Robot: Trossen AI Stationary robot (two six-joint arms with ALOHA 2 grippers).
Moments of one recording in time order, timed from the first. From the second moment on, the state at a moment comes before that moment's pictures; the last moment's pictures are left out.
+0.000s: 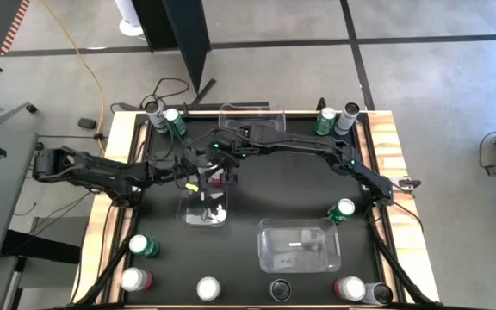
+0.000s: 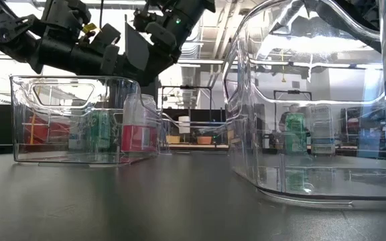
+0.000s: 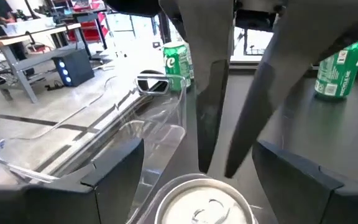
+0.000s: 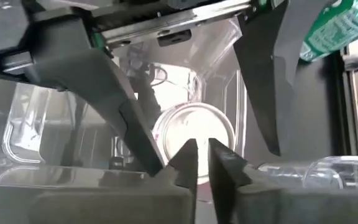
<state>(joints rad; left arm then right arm) 0.18 1.16 0.31 0.76 -0.25 0.12 -0.13 2.31 2.35 -0.97 0.06 -0.27</state>
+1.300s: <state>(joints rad) 0.07 0.81 0.31 0.51 -0.25 0.09 -0.42 1.18 1.35 -0.90 0.14 -0.05</state>
